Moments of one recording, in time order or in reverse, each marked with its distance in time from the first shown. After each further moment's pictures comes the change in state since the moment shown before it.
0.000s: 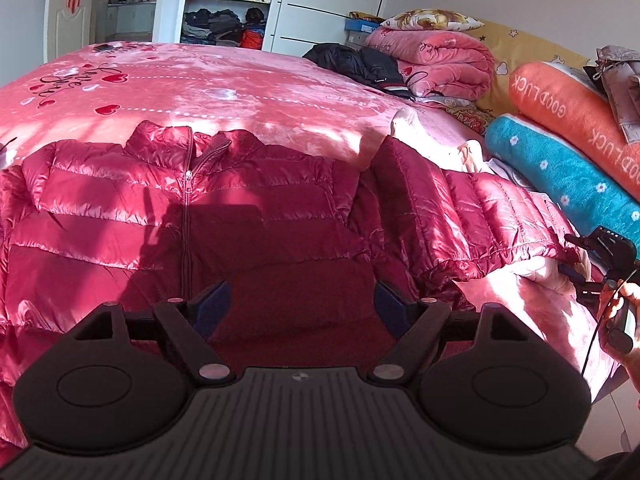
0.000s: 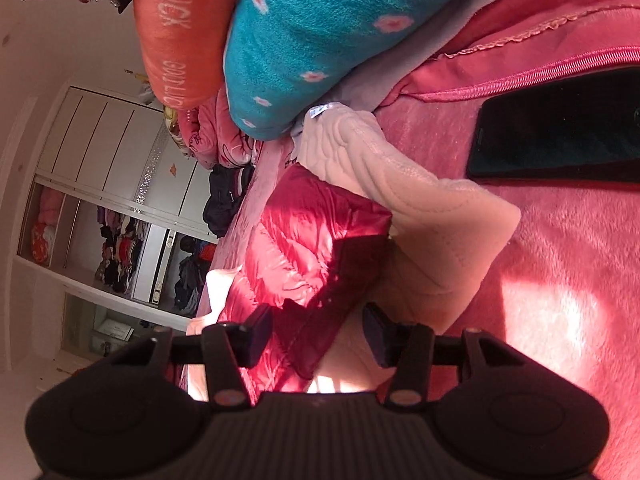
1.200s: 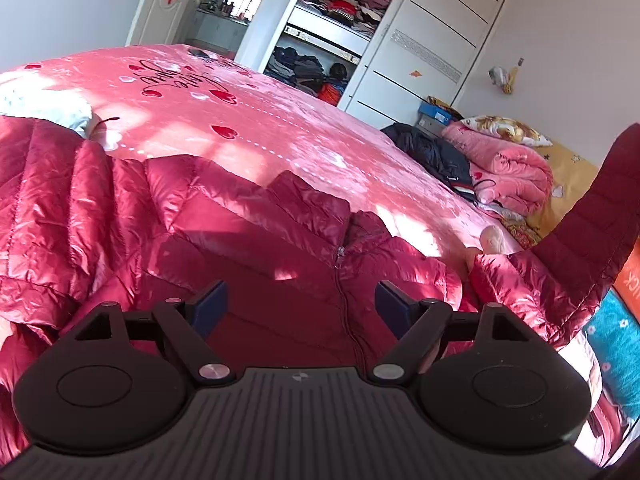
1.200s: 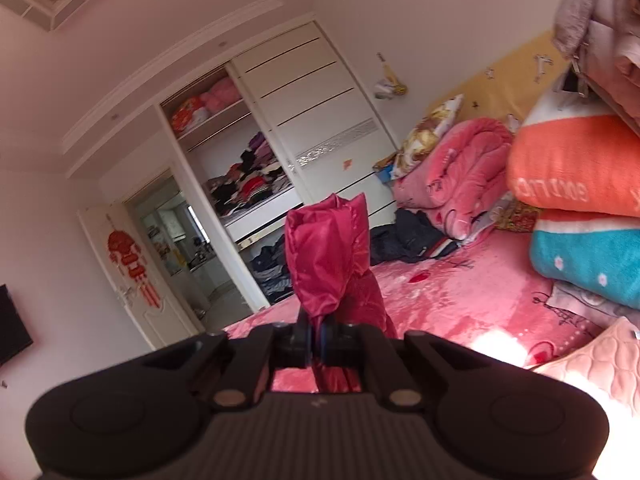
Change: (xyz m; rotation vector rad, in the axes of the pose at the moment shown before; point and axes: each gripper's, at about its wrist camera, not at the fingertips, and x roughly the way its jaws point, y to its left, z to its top) left arm -0.028 0.144 0.019 -0.304 -0.189 0.059; right arm -0.040 0.370 -0.134 -0.836 -0.058 0.272
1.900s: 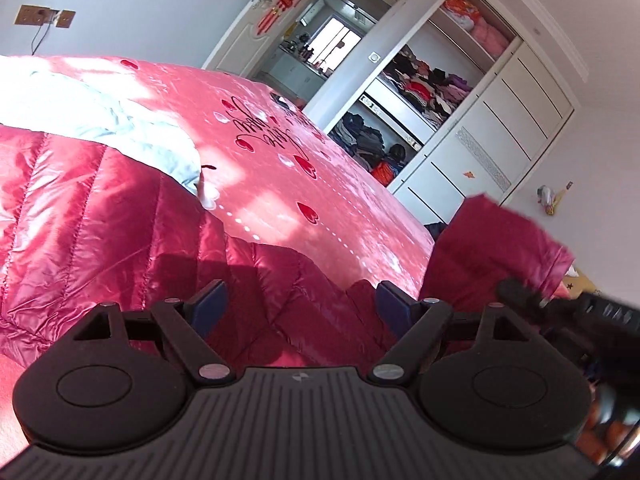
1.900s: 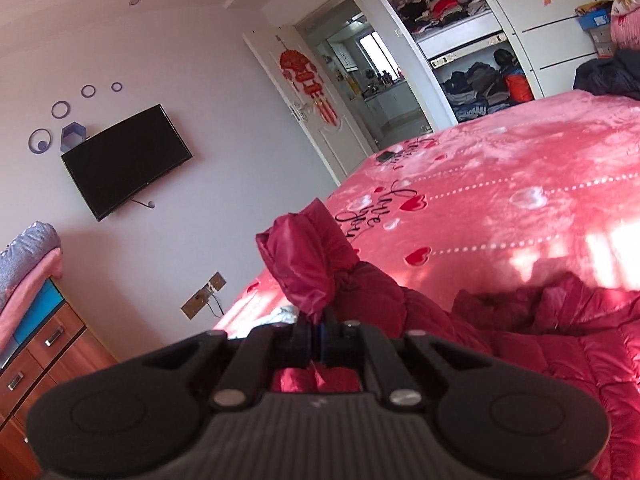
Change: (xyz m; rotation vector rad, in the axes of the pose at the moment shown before) left arm -0.039 0.067 0.037 -0.308 -0.169 0.059; right arm 0.095 0.188 -0.244 -0.060 0.503 0.471
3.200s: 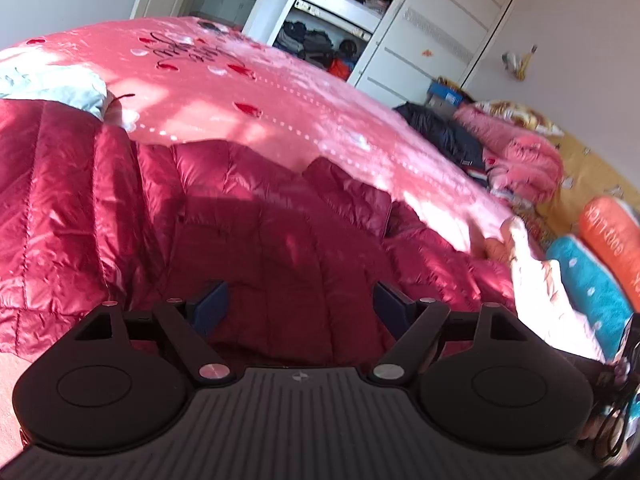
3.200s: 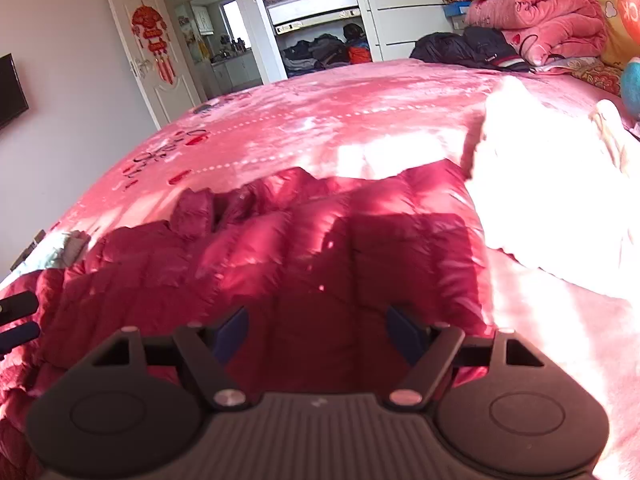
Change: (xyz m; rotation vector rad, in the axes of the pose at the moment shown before) left arm 0.048 -0.033 -0.044 0.319 0.291 -0.015; right arm -0.066 -0.144 -0.081 0.024 0.110 -0.532
